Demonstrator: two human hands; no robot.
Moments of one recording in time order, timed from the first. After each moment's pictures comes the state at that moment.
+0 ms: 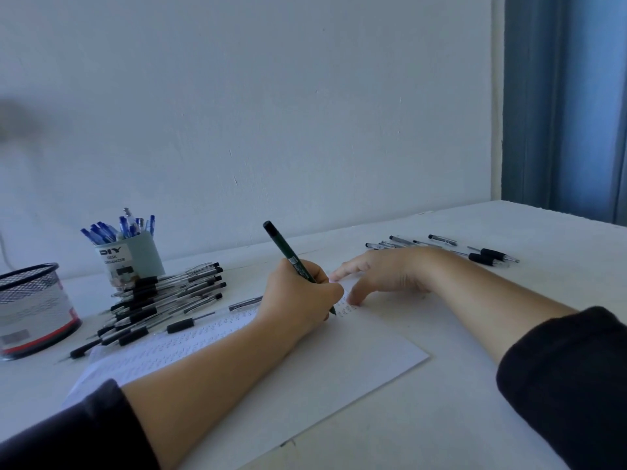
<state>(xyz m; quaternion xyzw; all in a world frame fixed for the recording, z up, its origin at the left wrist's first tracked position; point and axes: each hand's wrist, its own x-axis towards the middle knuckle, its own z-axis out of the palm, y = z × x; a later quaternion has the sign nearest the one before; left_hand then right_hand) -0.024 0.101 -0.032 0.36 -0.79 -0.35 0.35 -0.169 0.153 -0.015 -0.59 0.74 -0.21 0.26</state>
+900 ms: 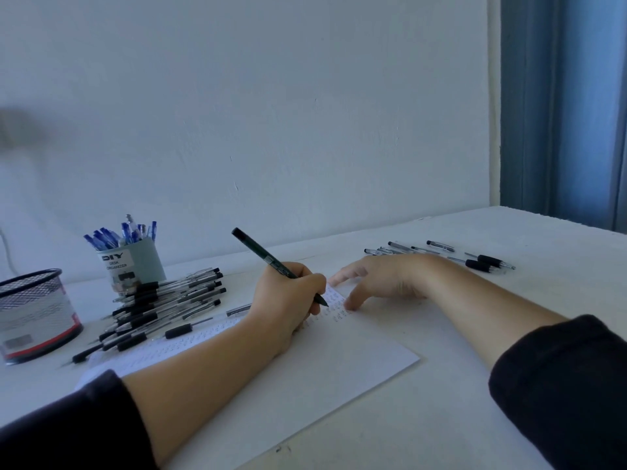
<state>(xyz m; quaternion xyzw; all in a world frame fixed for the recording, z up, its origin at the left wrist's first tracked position) -0.022 0.093 -0.026 0.37 -0.72 -0.47 0.36 -0.171 0.153 -0.016 -0.57 0.74 -0.23 0.27</state>
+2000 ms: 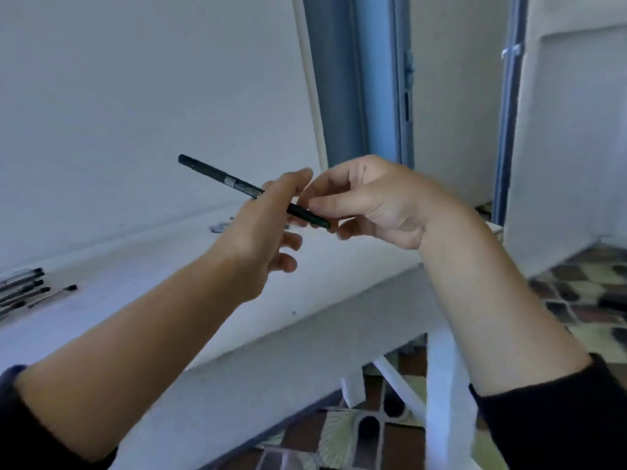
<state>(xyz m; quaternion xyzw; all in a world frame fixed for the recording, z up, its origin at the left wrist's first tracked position) -0.085 0.299 0.012 0.17 -0.76 -0.58 0.24 -0.182 0.411 0.012 -0.48 0.61 -0.59 0.22</state>
